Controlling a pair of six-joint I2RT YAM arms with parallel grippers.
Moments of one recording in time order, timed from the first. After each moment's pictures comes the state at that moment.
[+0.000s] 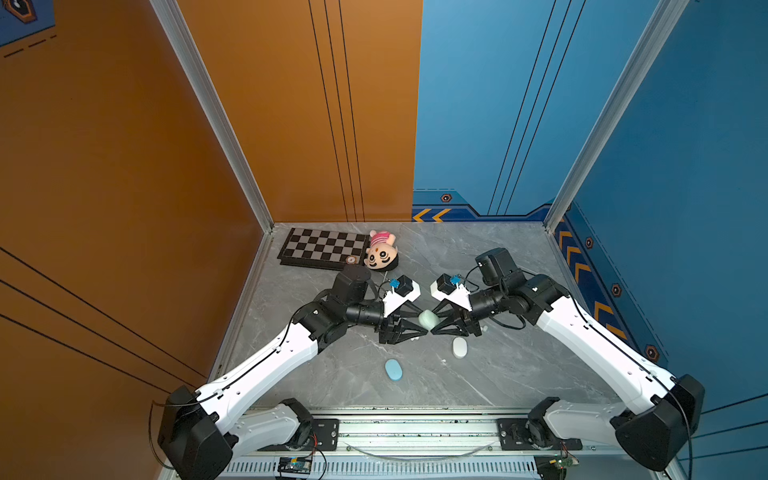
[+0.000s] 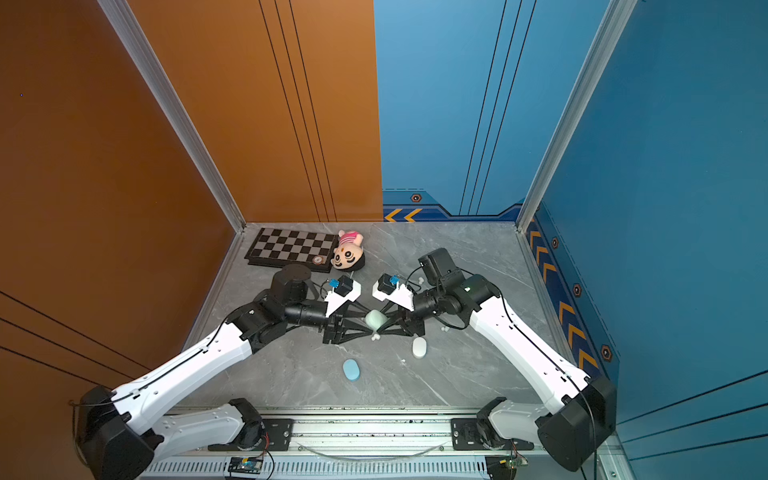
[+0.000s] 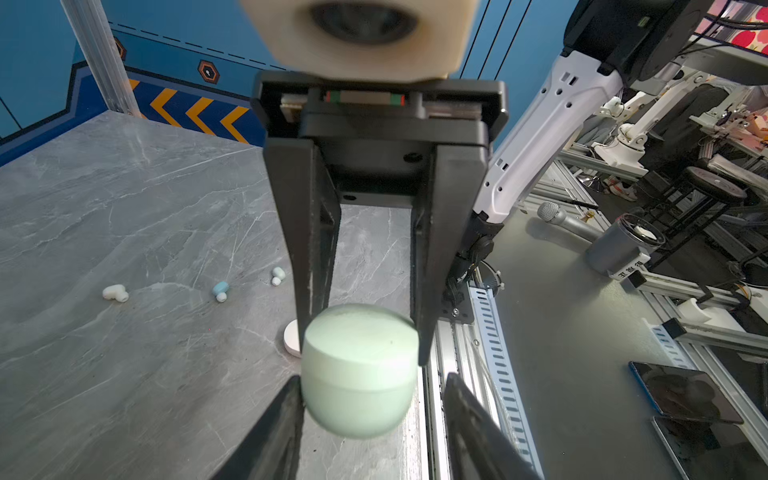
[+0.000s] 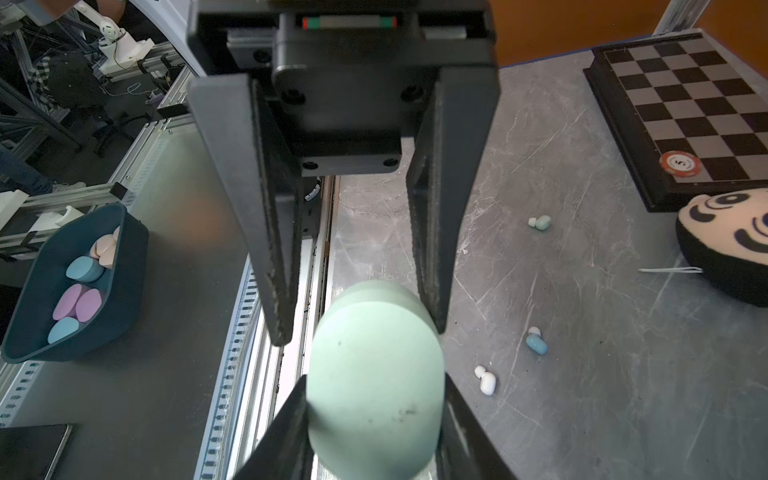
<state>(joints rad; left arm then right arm) -0.67 1.15 0.94 -0.26 0.85 0.15 0.56 1.27 1.21 -0.86 -0.89 -0.59</state>
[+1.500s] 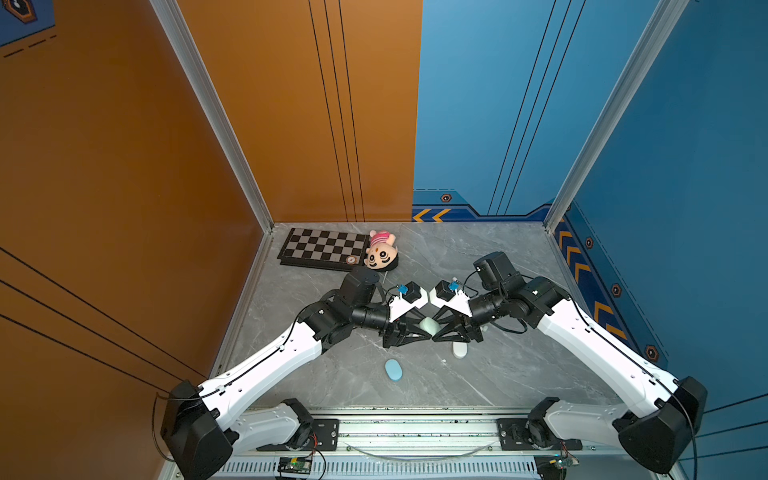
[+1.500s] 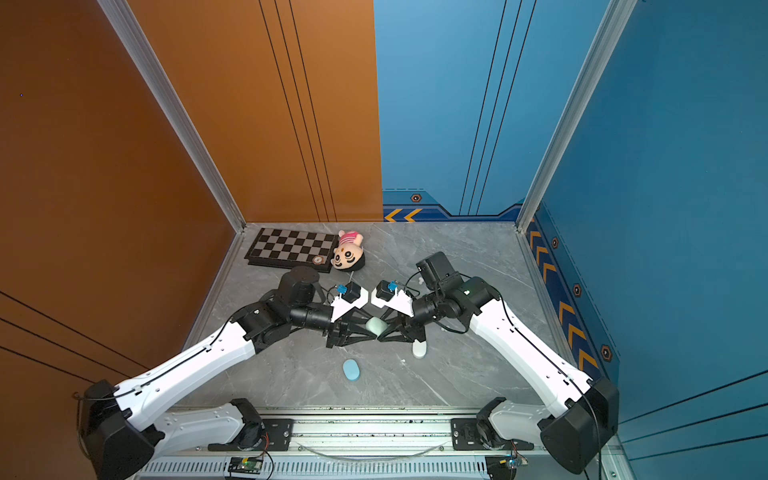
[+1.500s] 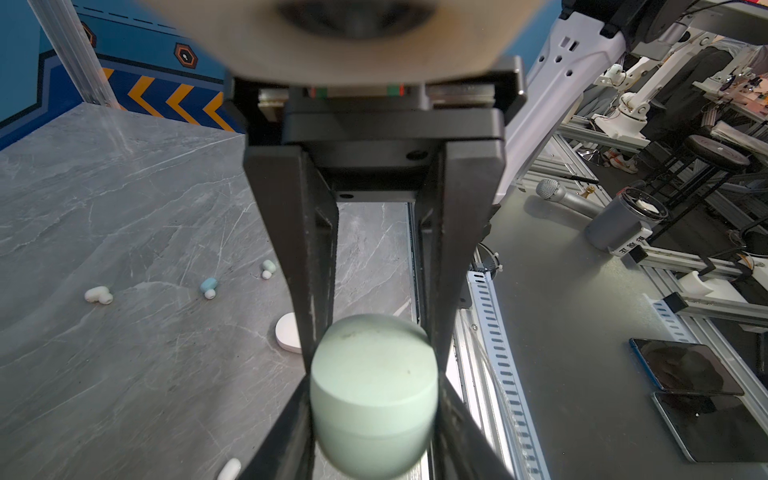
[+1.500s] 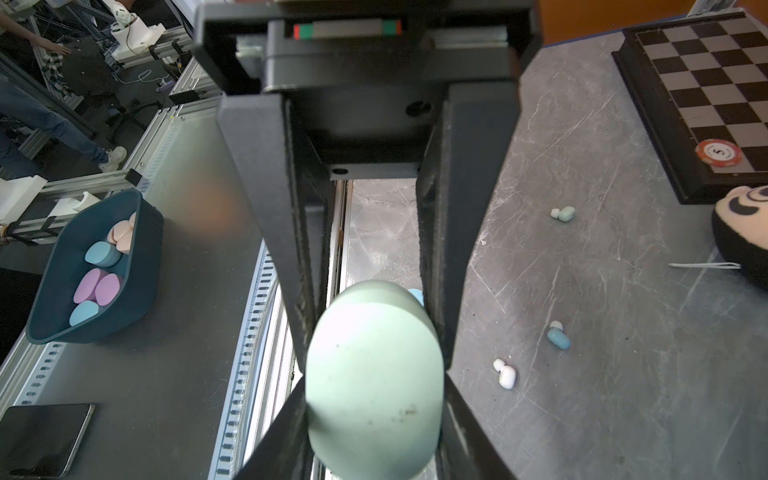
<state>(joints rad) -0.72 1.17 0.97 -0.33 0.81 0.20 0.59 1.25 1.21 -0.90 -0.86 -0.58</state>
